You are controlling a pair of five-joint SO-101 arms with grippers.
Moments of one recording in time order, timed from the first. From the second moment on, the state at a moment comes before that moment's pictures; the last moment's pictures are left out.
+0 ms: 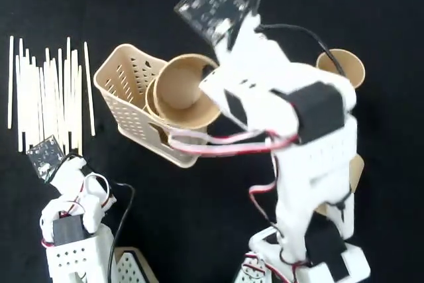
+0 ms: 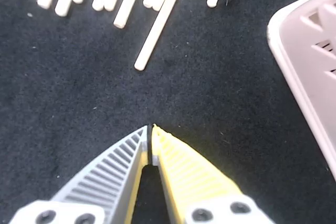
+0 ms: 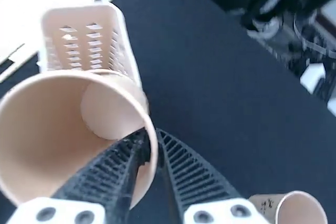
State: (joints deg) left arm -18.2 -104.1 96.4 72.8 21.1; right arm -24.2 -13.9 -30.5 99.3 20.8
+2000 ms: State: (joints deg) left arm -18.2 -104.1 96.4 72.8 21.1; right arm 15.8 14.5 -17.1 82.7 47.9
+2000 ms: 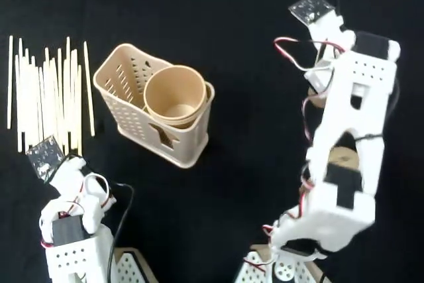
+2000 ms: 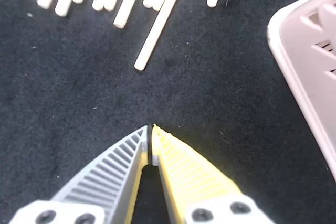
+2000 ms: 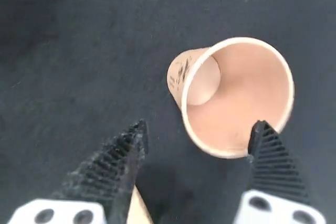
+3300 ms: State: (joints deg) left arm -18.2 -104.1 96.4 72.8 21.1; right arm 17.9 11.6 -39.8 99.1 46.1
